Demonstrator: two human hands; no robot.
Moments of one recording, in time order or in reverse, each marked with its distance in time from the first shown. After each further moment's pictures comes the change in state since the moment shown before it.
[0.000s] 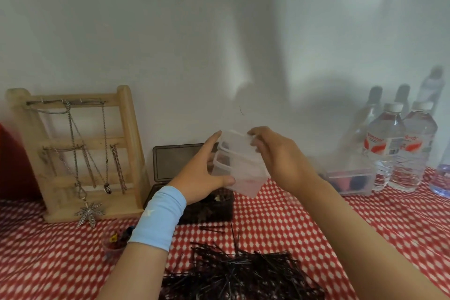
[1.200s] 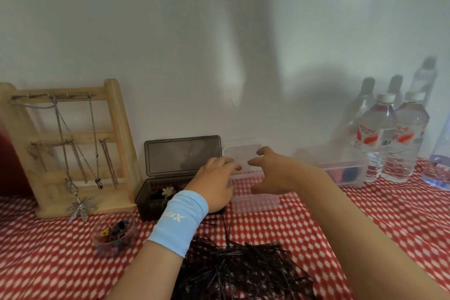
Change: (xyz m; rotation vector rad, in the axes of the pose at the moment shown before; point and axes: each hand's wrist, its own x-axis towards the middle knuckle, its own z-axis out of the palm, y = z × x) left_hand 0.008 -0.006 0.049 0.709 -0.127 0.085; right_hand -0.004 0.009 -0.005 -0.373 -0.800 0.352
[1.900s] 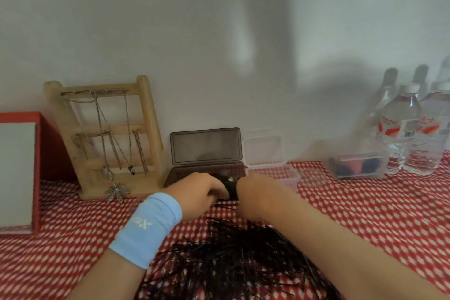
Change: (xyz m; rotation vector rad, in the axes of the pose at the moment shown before) left_hand -0.079 -0.032 -0.040 0.027 -0.223 -0.099; right_hand -0.042 -0.104 0.030 -0.178 -0.098 -0.097
